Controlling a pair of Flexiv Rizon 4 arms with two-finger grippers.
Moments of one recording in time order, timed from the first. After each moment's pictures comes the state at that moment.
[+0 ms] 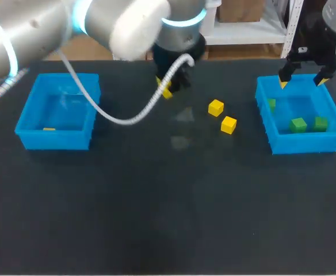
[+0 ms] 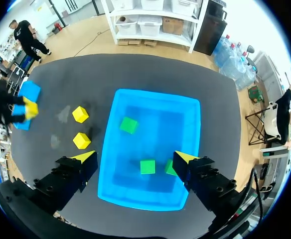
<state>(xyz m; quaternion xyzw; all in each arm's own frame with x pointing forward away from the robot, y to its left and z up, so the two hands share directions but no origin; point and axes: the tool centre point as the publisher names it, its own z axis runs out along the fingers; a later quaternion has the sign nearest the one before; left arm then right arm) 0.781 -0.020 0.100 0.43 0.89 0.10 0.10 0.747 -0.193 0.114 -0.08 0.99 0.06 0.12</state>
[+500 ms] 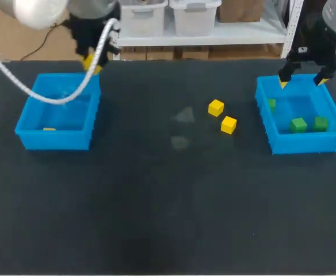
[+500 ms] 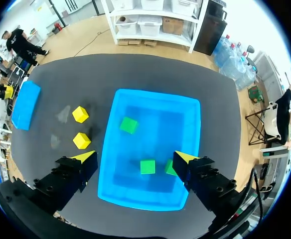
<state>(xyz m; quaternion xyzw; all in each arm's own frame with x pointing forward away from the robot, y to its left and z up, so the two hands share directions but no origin) 0.790 0.153 0.149 0.23 0.96 0.12 0.11 0.747 -0.193 0.114 -0.08 0.99 0.06 0.12</state>
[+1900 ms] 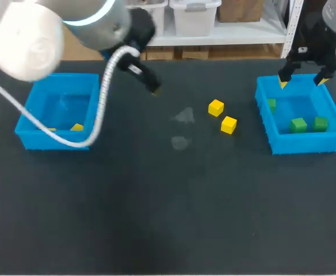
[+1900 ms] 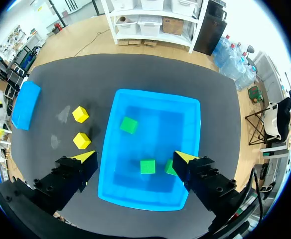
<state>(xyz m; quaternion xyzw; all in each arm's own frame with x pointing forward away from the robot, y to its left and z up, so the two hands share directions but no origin) 0.711 0.008 0.164 0.39 0.89 -0.04 0.22 0.747 -0.193 0.114 -0.08 0.99 0.06 0.12</state>
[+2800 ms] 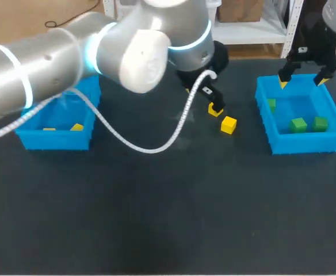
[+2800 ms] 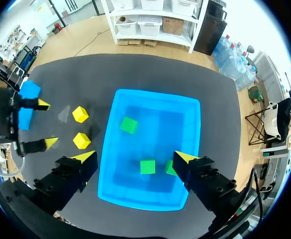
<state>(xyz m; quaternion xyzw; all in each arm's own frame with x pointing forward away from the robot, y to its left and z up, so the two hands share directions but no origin) 0.766 -0.131 0.052 0.42 0.89 -0.04 0.17 0.747 -0.193 0.114 -0.08 0.99 0.06 0.12</state>
